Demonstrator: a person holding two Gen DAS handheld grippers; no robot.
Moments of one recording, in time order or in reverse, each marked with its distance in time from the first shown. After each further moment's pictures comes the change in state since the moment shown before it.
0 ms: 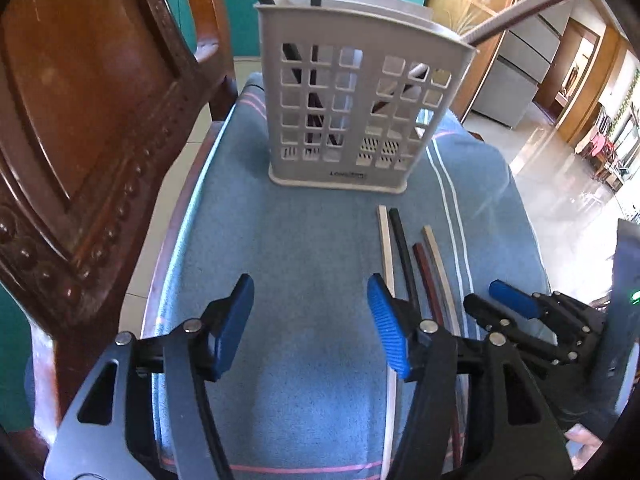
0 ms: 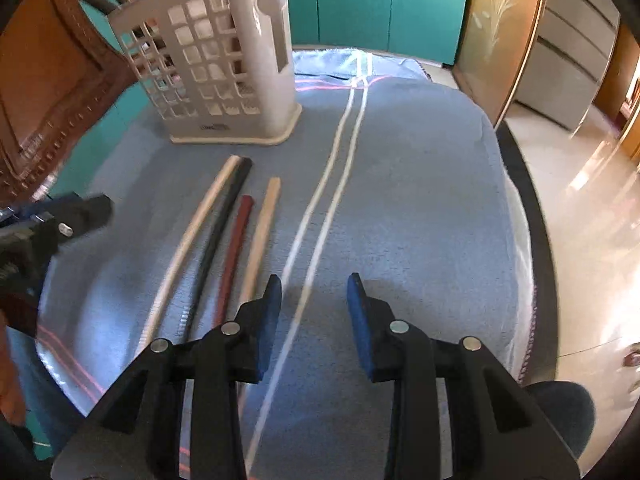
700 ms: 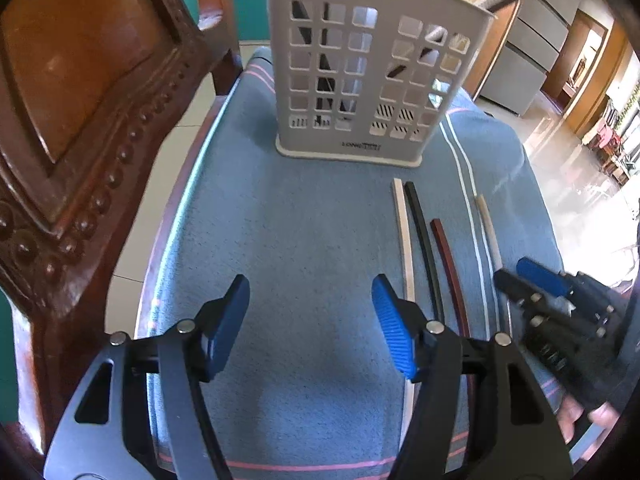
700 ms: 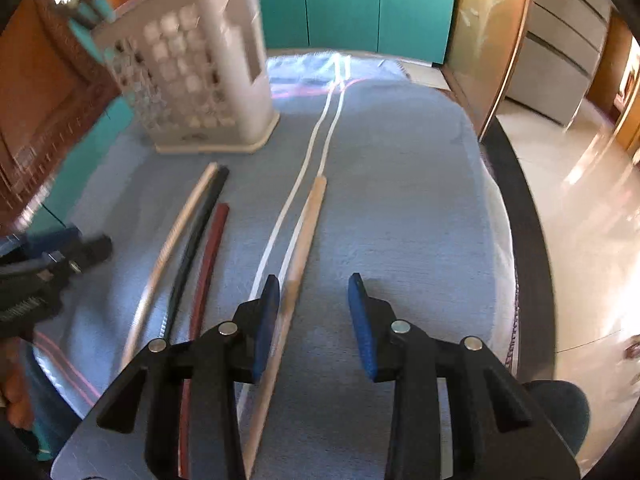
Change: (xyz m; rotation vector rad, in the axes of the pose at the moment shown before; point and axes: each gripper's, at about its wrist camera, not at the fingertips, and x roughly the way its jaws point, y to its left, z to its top) left arm 0.016 0.008 -0.010 0.004 0.062 0.020; right arm -0.002 -0.021 0.001 0.042 -0.009 -0.035
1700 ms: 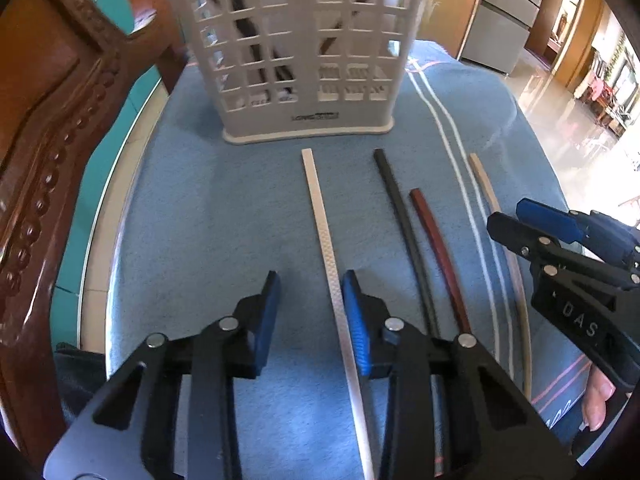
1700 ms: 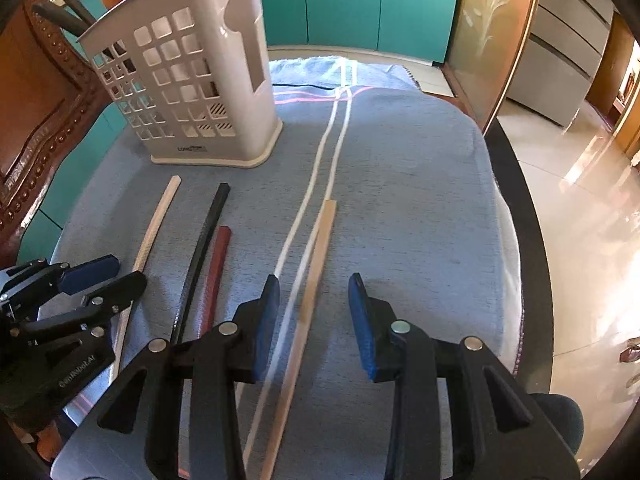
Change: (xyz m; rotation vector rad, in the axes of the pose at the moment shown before) left arm 0.028 -0.044 0.000 0.124 0.053 0.018; right arm 0.015 0.017 0.019 -0.030 0.040 -0.041
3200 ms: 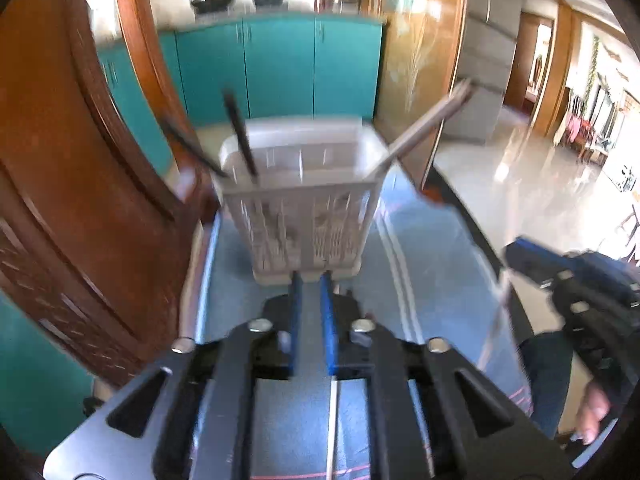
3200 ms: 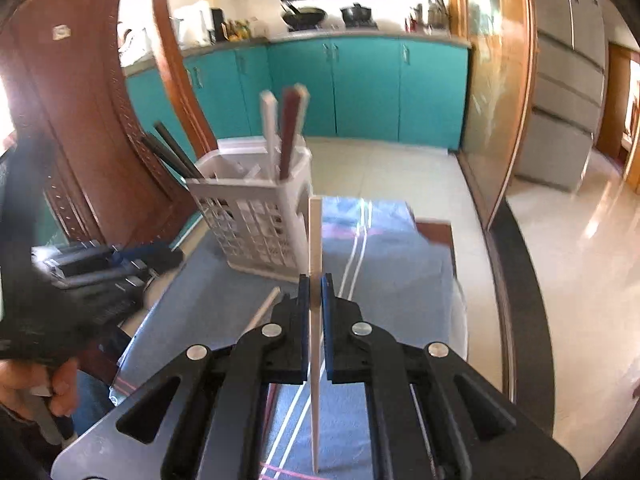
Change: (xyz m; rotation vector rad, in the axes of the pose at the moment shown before) left arm -0.123 -0.007 0.048 0.020 -0.271 -0.028; right arm -0.136 -0.005 0.015 -0.020 -0.309 0.111
